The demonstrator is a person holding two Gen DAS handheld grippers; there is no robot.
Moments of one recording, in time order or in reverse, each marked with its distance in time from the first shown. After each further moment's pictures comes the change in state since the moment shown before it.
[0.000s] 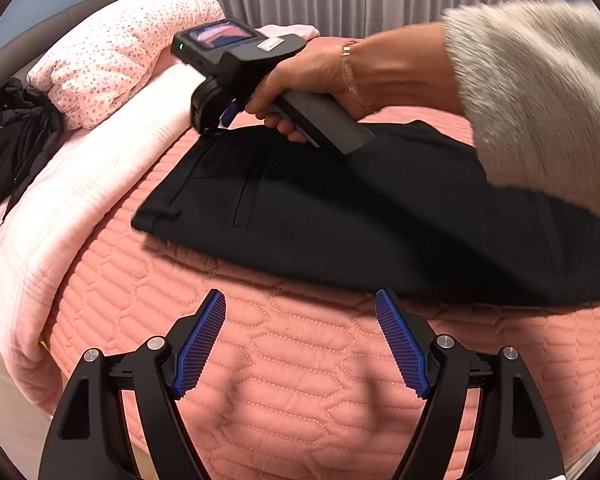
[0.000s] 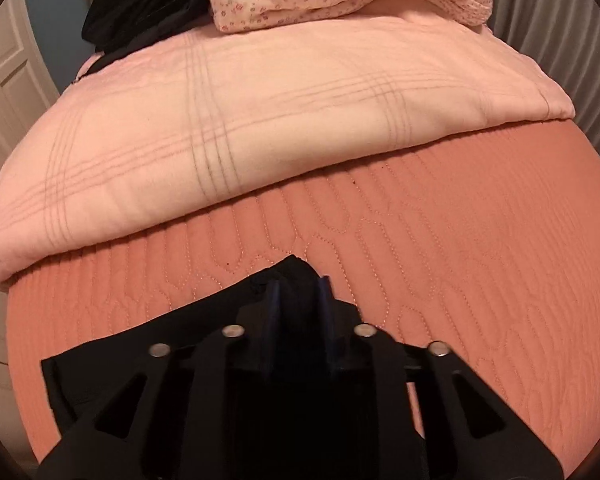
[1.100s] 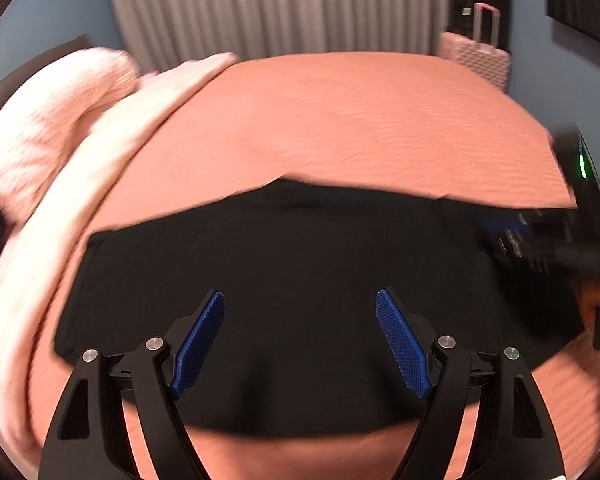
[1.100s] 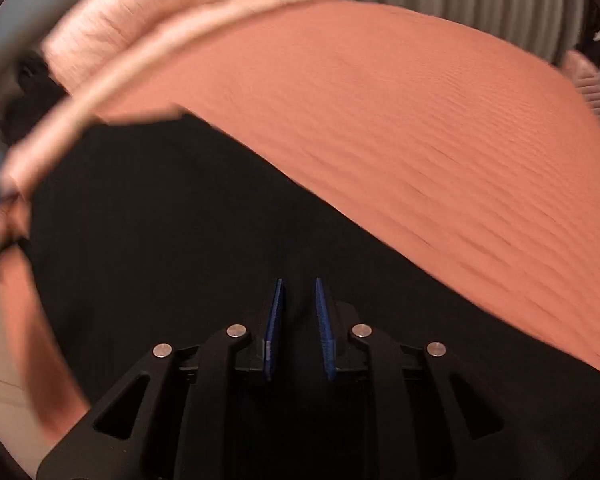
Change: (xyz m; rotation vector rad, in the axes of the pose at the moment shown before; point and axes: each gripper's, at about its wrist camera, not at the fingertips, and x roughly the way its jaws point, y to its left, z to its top) left arm 0.027 -0.149 0.080 0.213 -0.058 -0.126; right arm -0.257 -0.184 -0.437 0.632 0.014 -0.333
